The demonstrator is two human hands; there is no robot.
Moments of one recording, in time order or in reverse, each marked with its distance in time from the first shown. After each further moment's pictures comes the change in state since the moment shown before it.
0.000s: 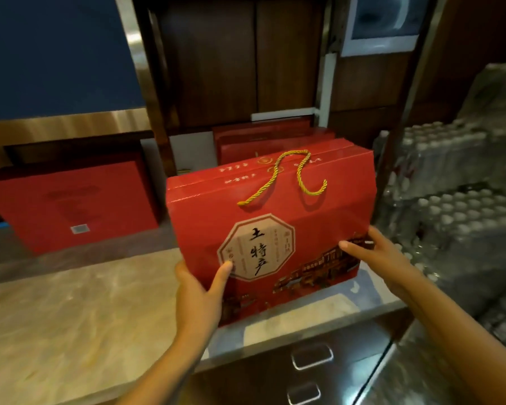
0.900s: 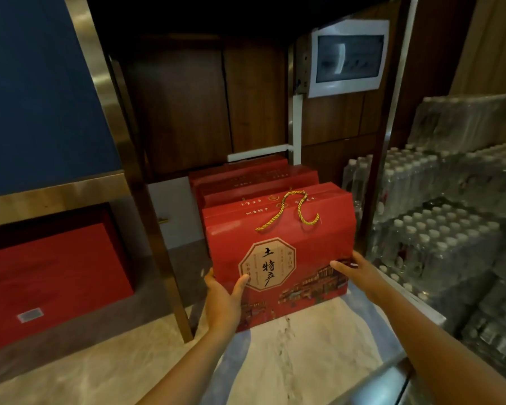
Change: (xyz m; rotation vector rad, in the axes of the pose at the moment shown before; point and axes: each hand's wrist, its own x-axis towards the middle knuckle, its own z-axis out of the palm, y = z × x) left_hand 0.138 -0.038 0.090 0.058 -0.207 -0.036; right_hand 0.110 0.053 0.014 -0.084 0.220 0.074
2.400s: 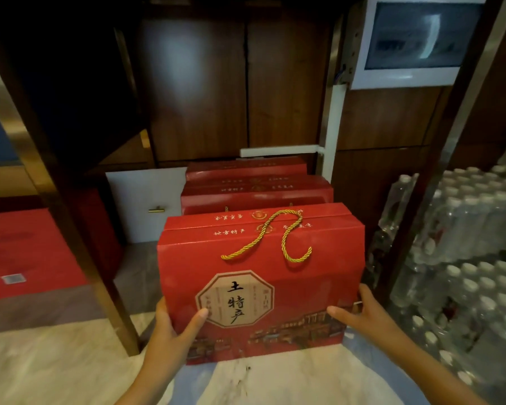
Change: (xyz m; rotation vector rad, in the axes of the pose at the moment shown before) left_hand -0.012 0.010 0.024 -0.093 0.117 -0.091; right_hand 0.072 0.022 -0.034 0.449 -0.425 0.244
